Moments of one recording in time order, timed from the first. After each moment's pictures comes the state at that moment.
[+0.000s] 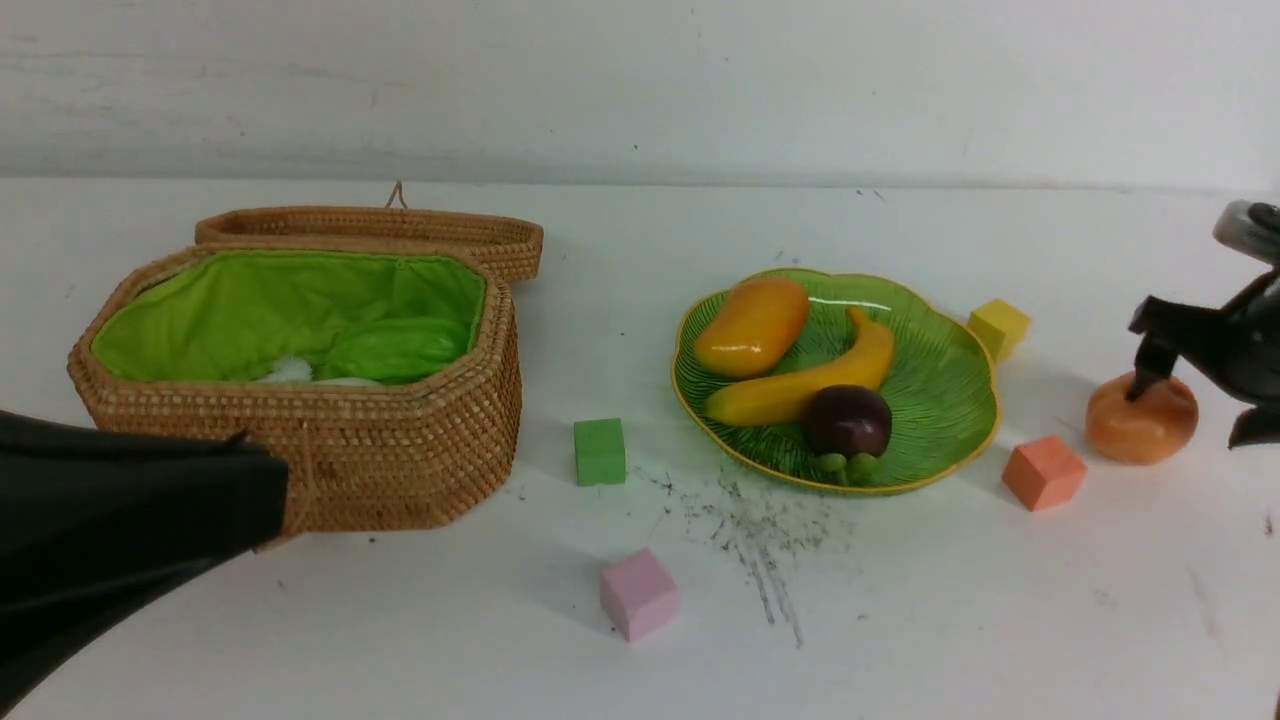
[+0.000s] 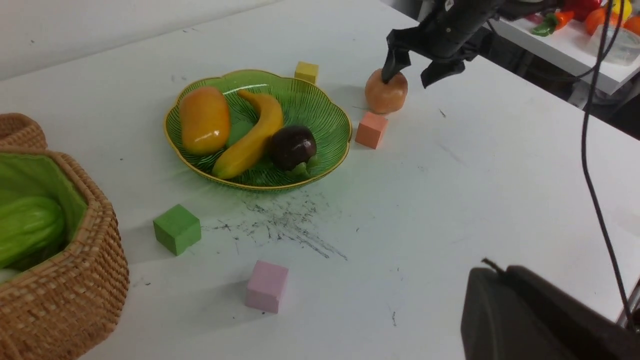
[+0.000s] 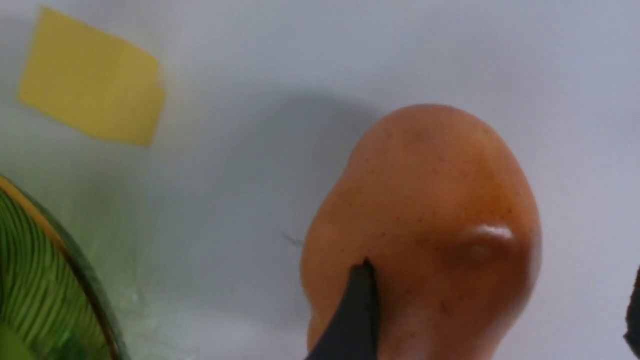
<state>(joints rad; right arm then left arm) -0.16 1.97 -1.45 0.07 0.64 0.36 -0.83 0.62 -0.90 -0.01 0.68 -0.18</state>
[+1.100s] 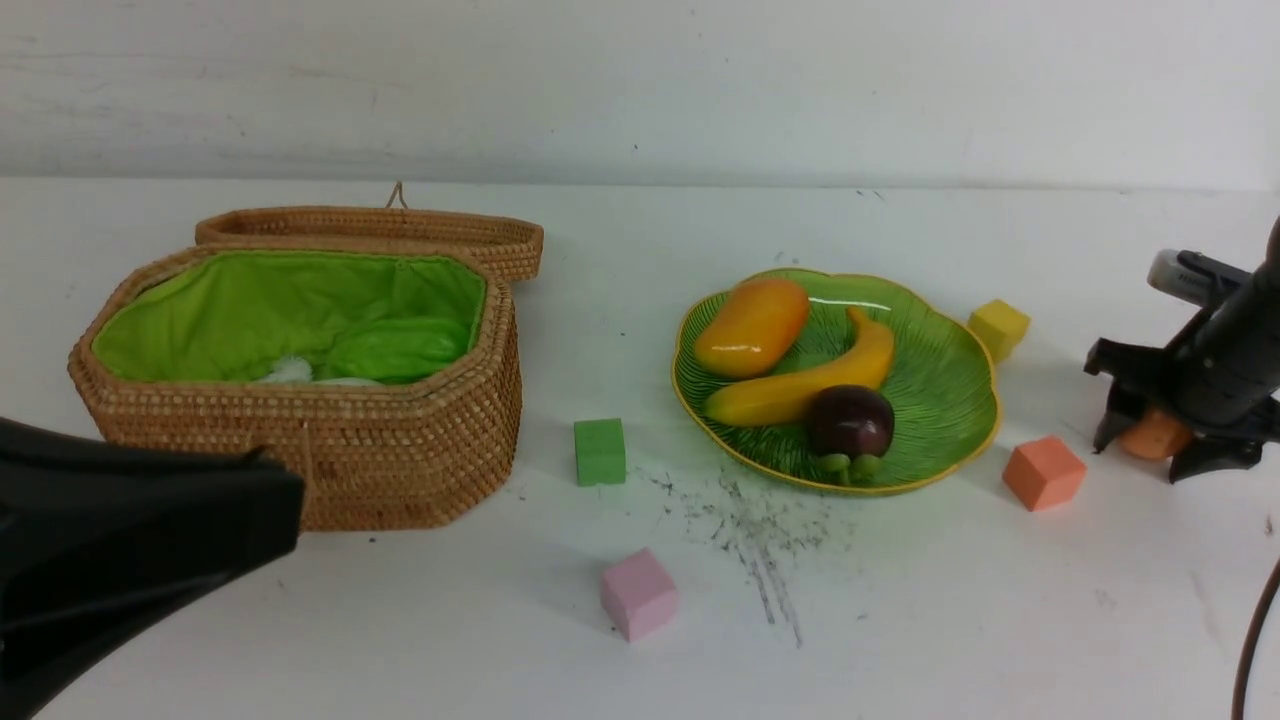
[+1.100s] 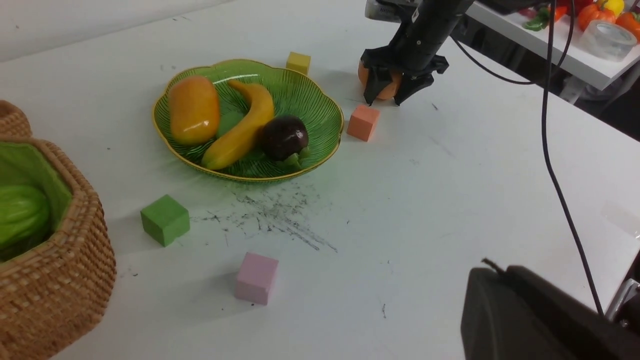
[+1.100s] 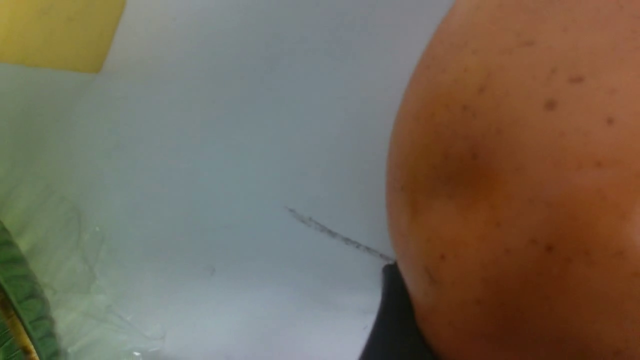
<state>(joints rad) -0.16 2.11 -1.56 0.17 0.78 0.20 -0.83 0.63 -0.90 -0.03 0.69 -0.18</state>
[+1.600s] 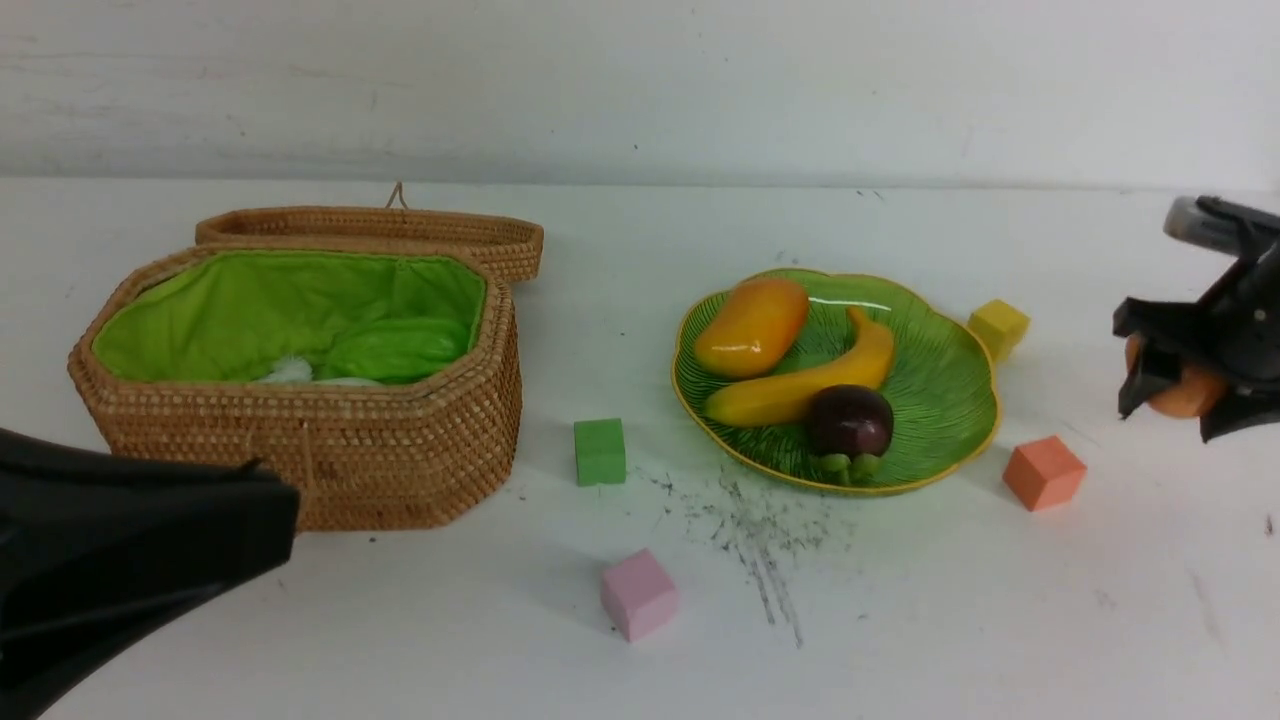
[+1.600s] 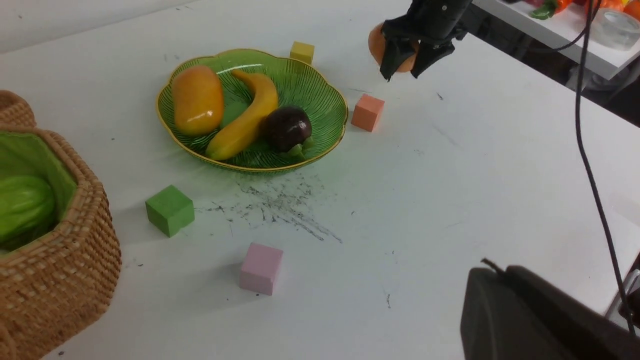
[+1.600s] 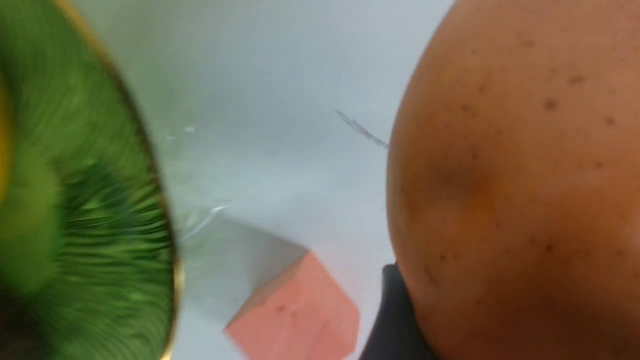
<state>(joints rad) -0.16 1.94 -1.57 0.20 0.93 0.06 -0.83 0.63 -0.90 -0.02 0.71 -0.18</state>
